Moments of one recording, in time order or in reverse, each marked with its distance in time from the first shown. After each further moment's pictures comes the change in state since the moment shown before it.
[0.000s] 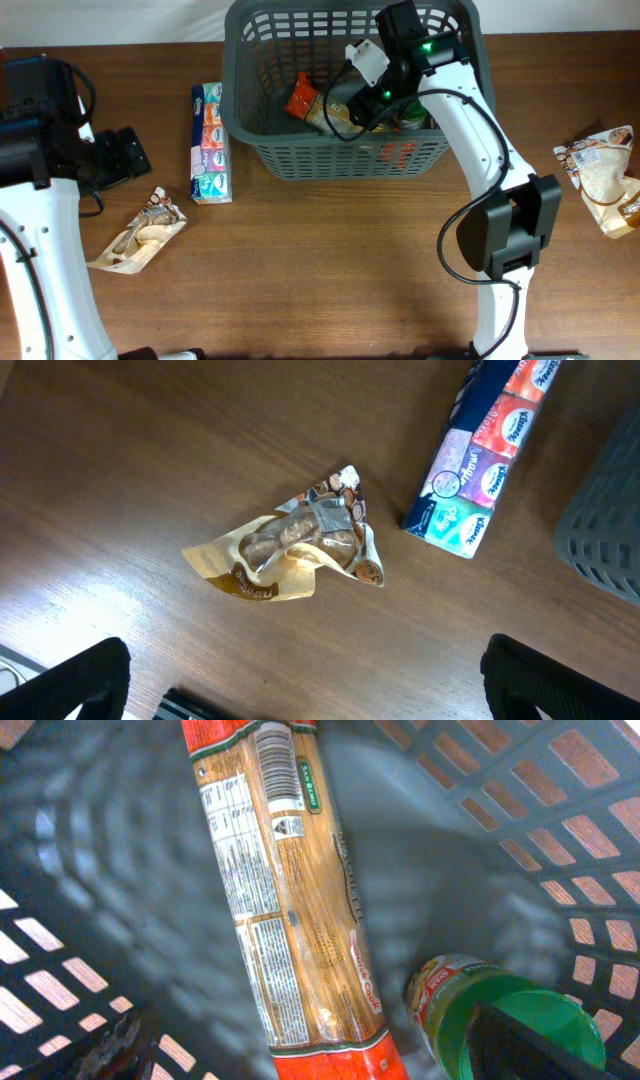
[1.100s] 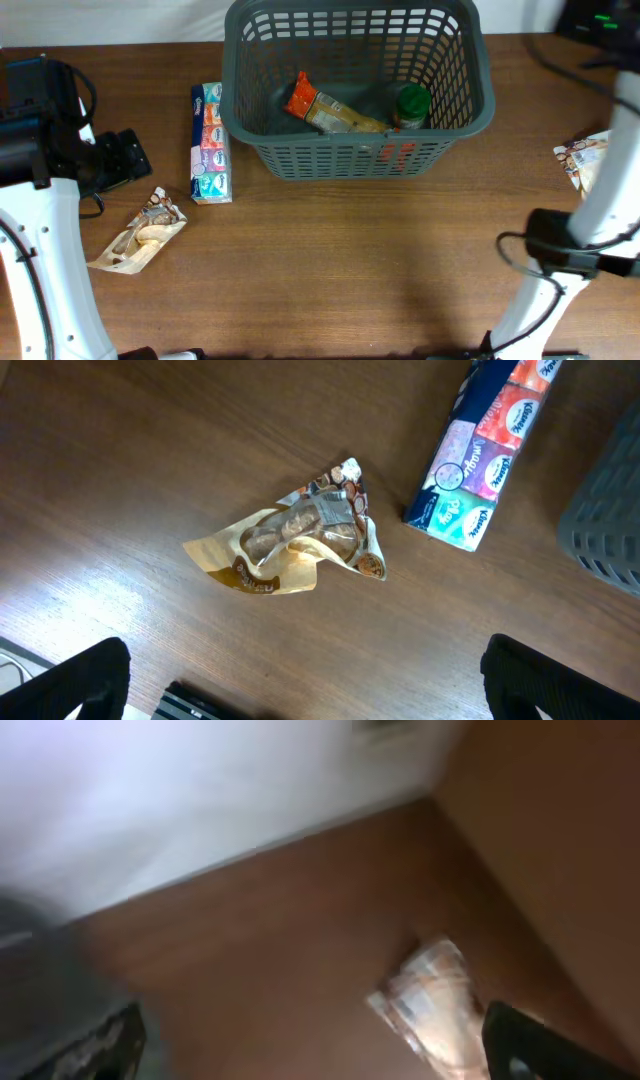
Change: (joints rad) left arm 0.000 0.000 0.000 -0.015 0.000 0.000; right arm -0.508 -0.052 0.807 -0.454 0.430 0.630
